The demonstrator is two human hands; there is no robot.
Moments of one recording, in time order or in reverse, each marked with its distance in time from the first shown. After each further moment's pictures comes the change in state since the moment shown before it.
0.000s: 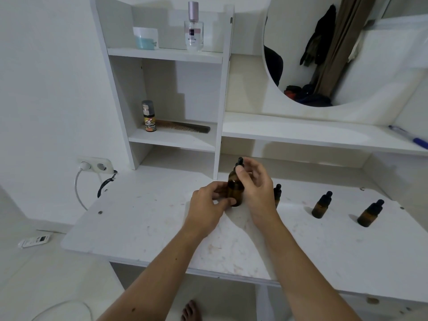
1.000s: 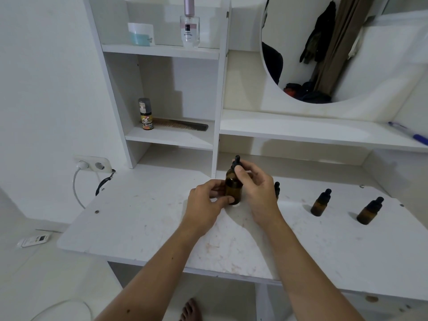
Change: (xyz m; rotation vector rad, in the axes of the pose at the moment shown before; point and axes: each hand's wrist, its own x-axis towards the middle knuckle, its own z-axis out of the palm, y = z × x) left_hand 0.001 0.002 -0.002 0.010 0.006 -0.016; right_hand 0.004 0.001 -0.008 -0.022 -0.067 0.017
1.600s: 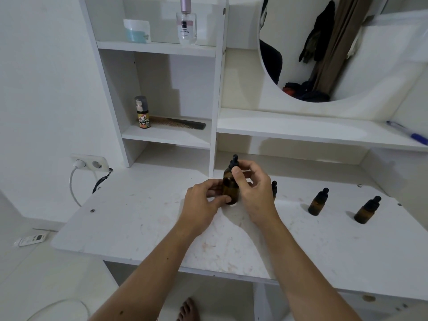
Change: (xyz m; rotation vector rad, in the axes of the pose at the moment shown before) left_hand -0.001 0.002 0.000 0.039 -0.020 0.002; right_hand -0.003 0.003 -0.002 -0.139 0.019 -0.095
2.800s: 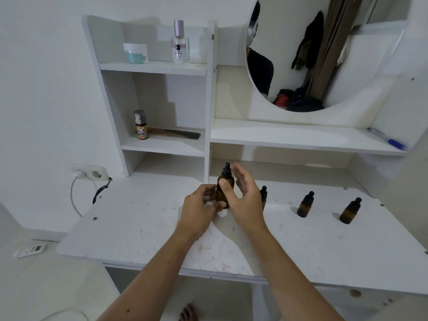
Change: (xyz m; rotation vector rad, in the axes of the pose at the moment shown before) left_hand -0.008 0.006 0.001 -0.036 0.018 -0.021; right_hand -0.021 -0.010 0.005 -0.079 0.011 0.051
